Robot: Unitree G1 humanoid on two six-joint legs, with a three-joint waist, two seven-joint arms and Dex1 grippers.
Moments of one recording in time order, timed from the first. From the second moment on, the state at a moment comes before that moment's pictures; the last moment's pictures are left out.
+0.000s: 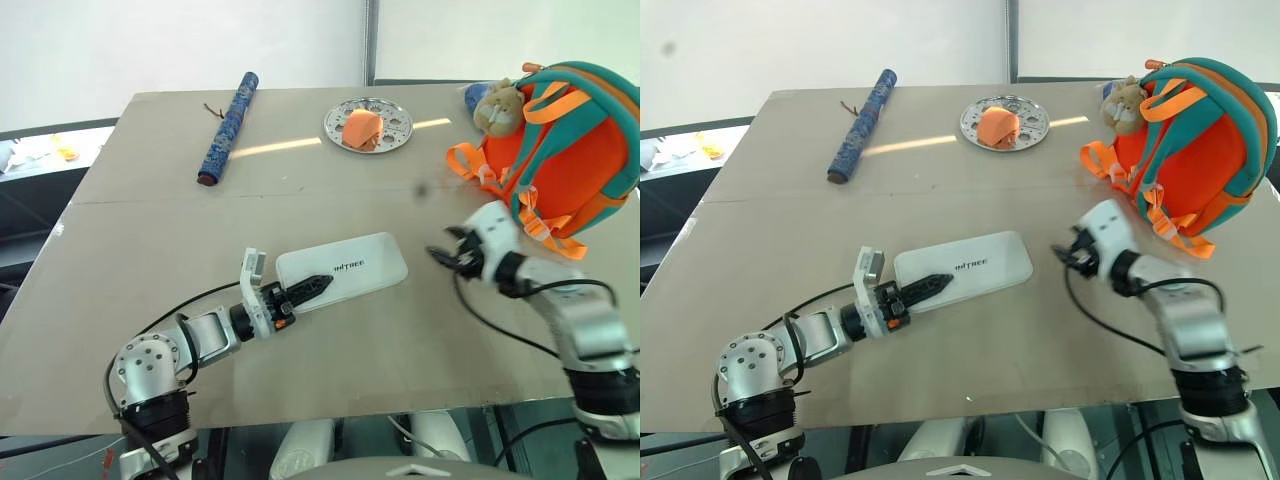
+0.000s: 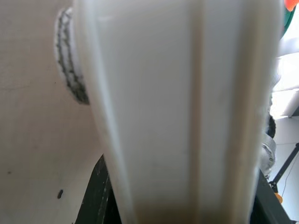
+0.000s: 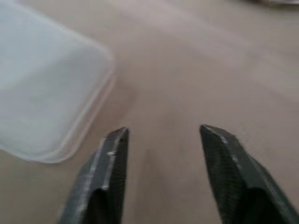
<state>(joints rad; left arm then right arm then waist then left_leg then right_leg) -0.18 0.30 0.44 -0.13 -1.35 1.38 -0.22 -0.28 -0.50 -0.07 -0.37 0.22 0.74 0.63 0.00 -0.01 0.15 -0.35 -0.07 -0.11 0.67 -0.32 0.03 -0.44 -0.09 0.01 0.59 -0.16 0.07</state>
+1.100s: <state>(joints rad) -0.24 0.26 0.40 -0.15 -1.27 0.99 -0.22 -0.93 -0.45 -0.11 0.49 0.19 0.23 0.66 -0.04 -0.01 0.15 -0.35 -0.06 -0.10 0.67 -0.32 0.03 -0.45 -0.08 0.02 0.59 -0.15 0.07</state>
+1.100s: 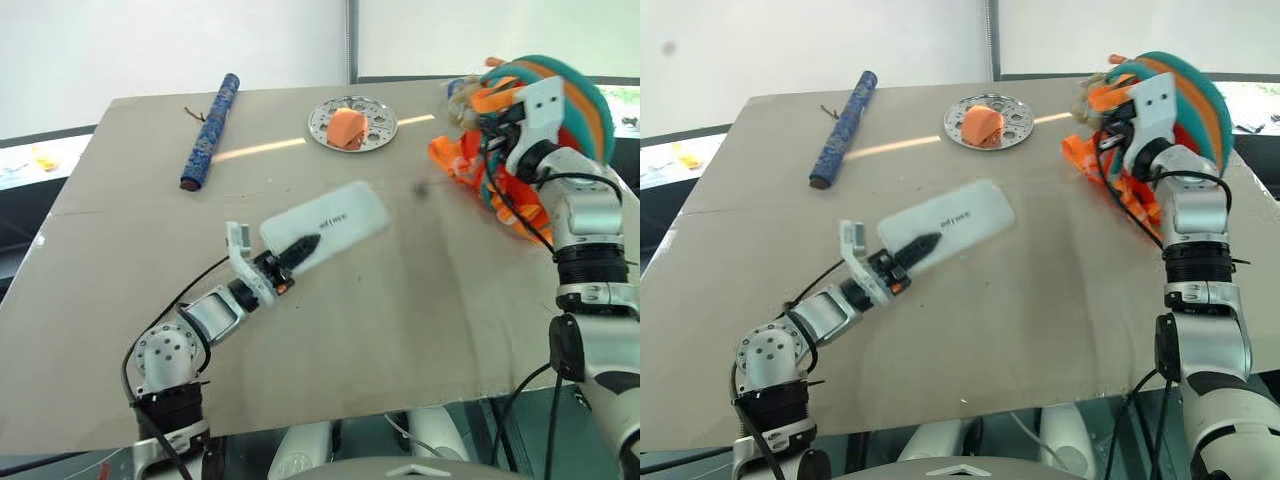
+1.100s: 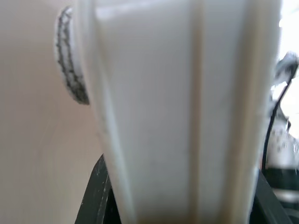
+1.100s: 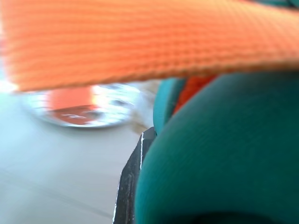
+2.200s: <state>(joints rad) -0.31 0.87 0.55 -0.20 -1.20 0.89 -0.86 -0.81 -0.54 -0.02 0.03 0.56 0.67 0.94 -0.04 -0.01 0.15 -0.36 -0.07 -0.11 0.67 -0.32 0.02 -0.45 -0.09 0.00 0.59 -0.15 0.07</state>
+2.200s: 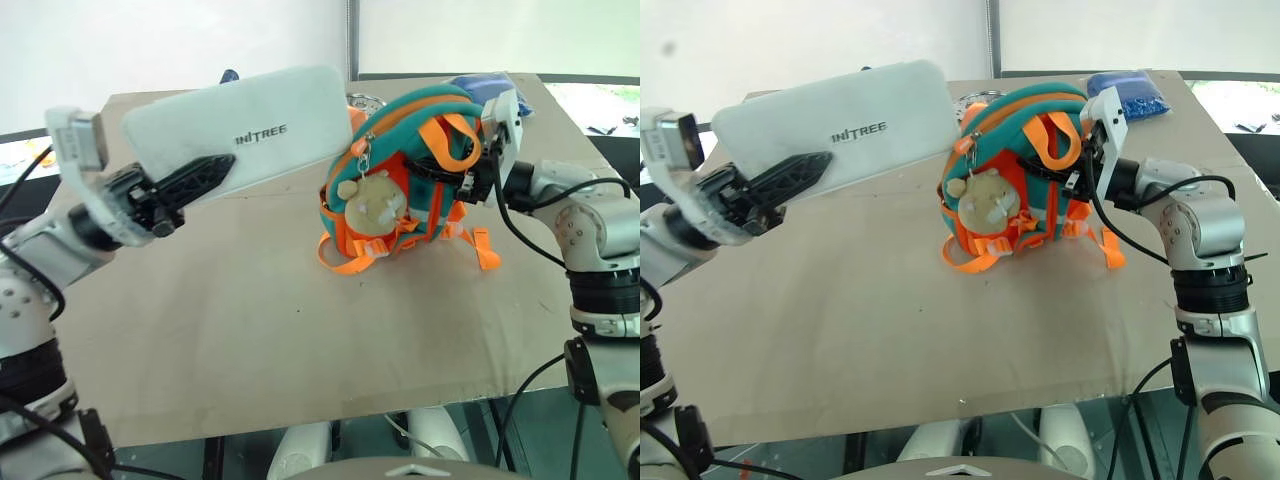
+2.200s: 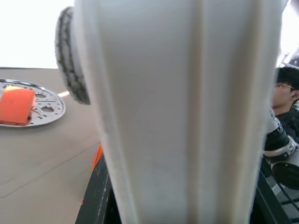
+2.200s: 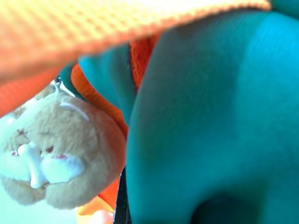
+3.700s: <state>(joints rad) -0.63 0.57 -0.16 -0.13 -0.36 0.42 -1.02 -0.75 -0.62 -0.02 -0.20 0.73 0.86 1.08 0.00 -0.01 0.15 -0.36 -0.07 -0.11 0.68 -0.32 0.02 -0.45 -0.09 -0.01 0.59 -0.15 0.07</state>
